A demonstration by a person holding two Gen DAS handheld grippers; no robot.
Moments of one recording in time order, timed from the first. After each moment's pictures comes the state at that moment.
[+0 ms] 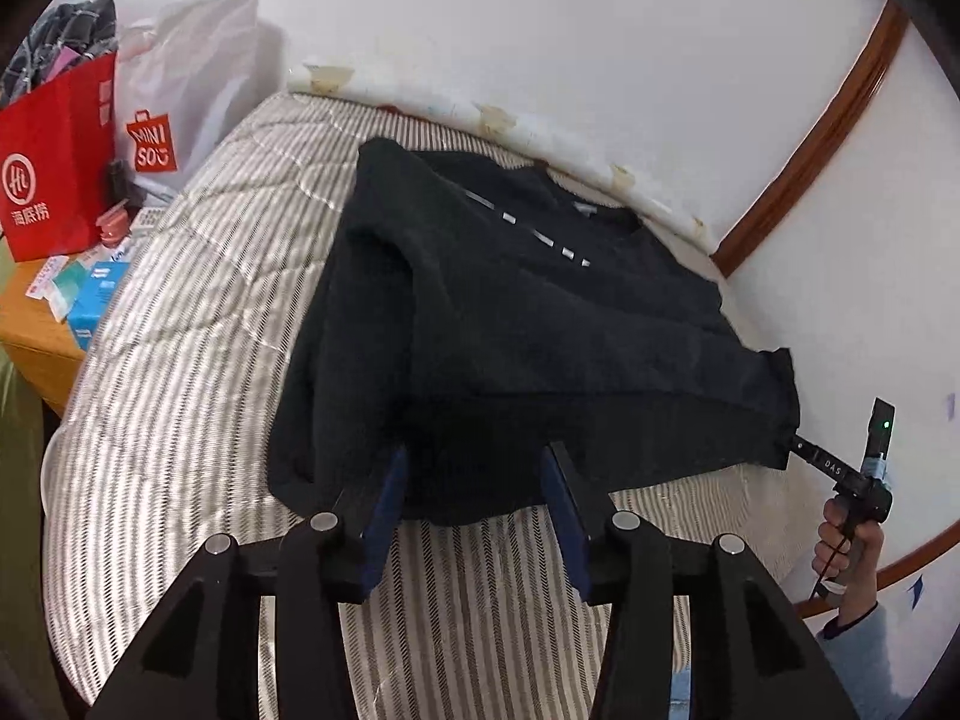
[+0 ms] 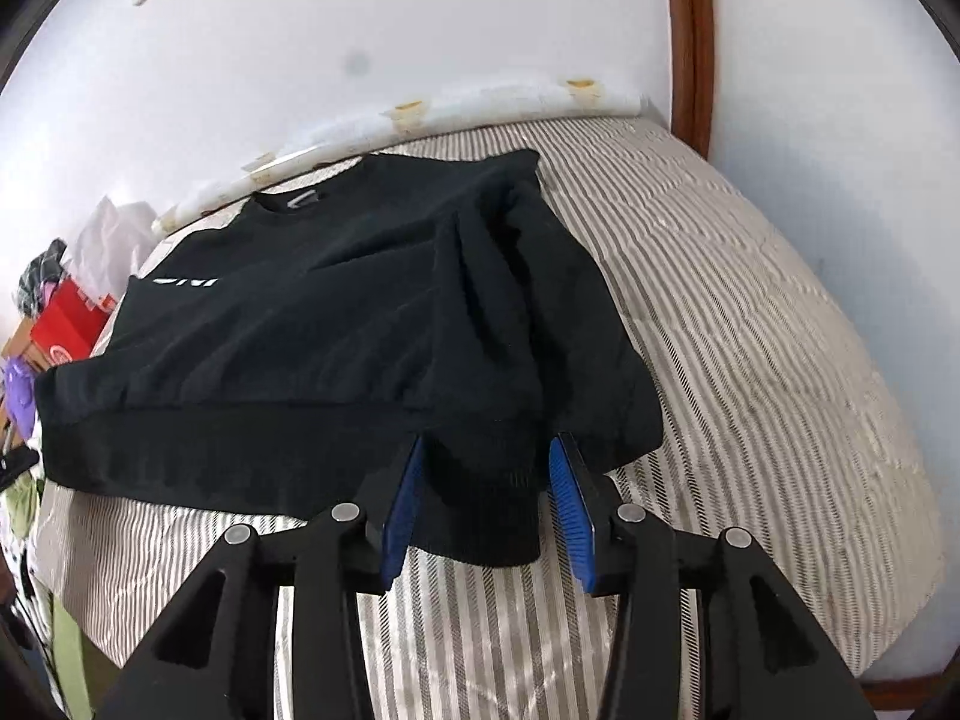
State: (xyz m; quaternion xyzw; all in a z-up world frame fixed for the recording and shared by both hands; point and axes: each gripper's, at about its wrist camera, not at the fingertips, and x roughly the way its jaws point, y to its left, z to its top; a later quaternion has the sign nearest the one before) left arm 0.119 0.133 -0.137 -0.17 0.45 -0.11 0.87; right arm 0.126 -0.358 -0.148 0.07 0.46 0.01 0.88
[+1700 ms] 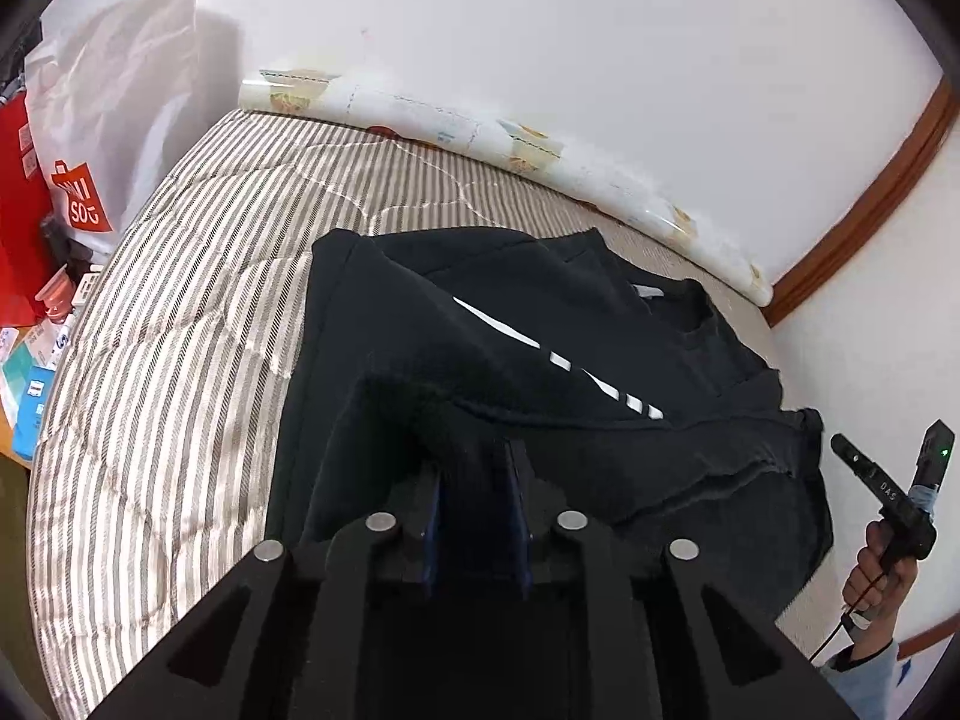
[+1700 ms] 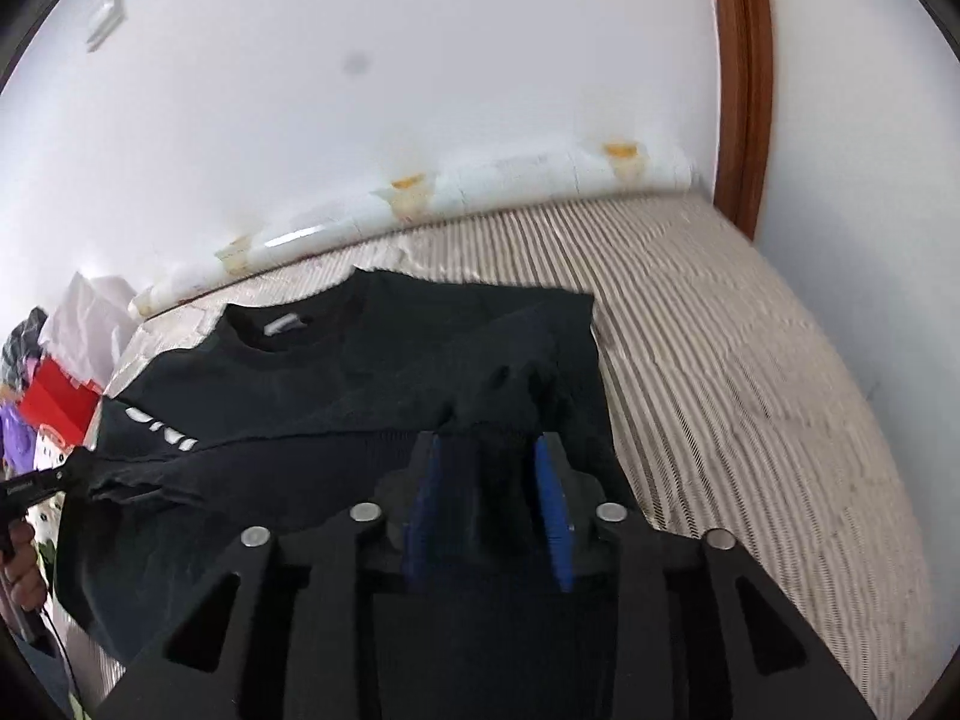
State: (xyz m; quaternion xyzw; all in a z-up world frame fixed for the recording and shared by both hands) left arm 0.277 0.133 -0.140 -0.18 0.47 -0.10 0.86; right arm 0.263 -0.334 -0.108 0.07 0.43 0.01 0.90
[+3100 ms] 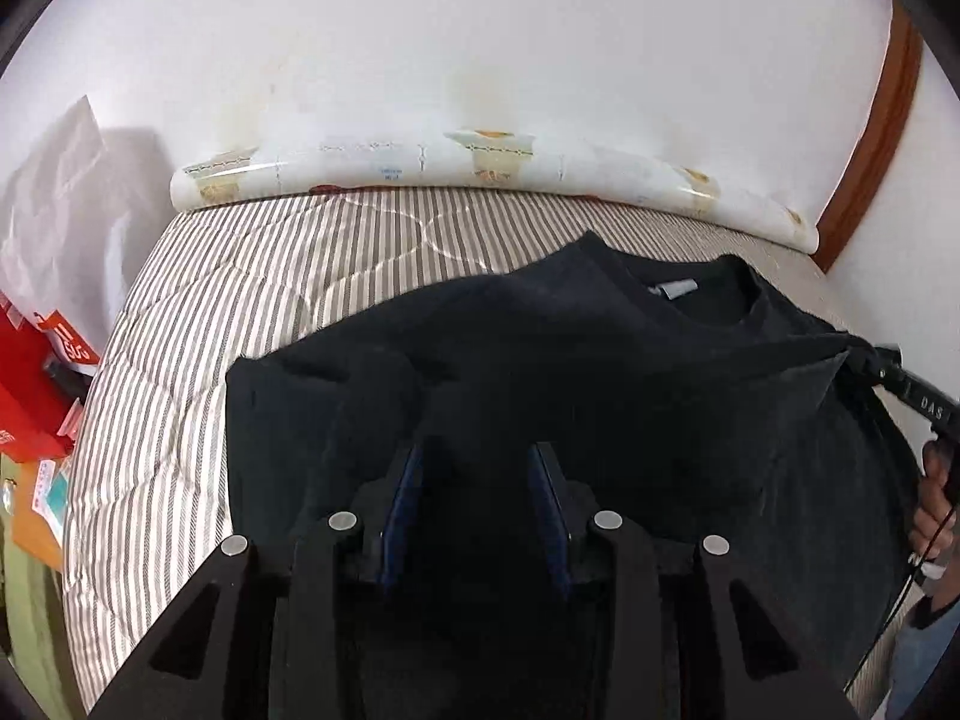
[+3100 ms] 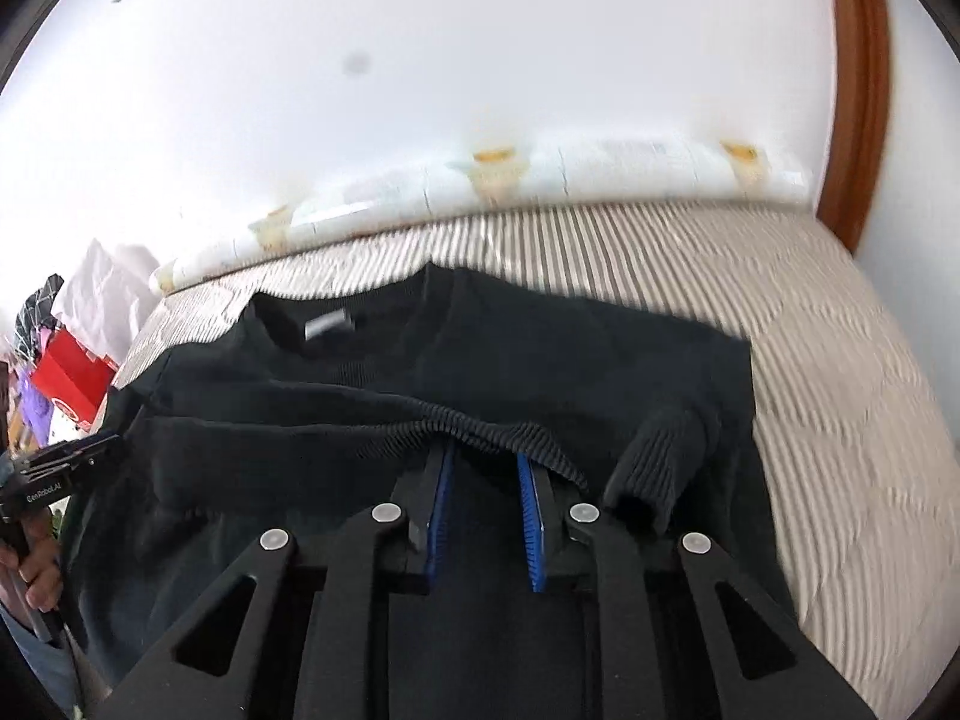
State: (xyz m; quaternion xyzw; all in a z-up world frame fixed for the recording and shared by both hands) left arm 0.344 0.073 -0.144 -0.04 0.46 -0.07 0.88; right arm 0.340 -0.284 -0.144 0.05 0.44 0.07 0.90
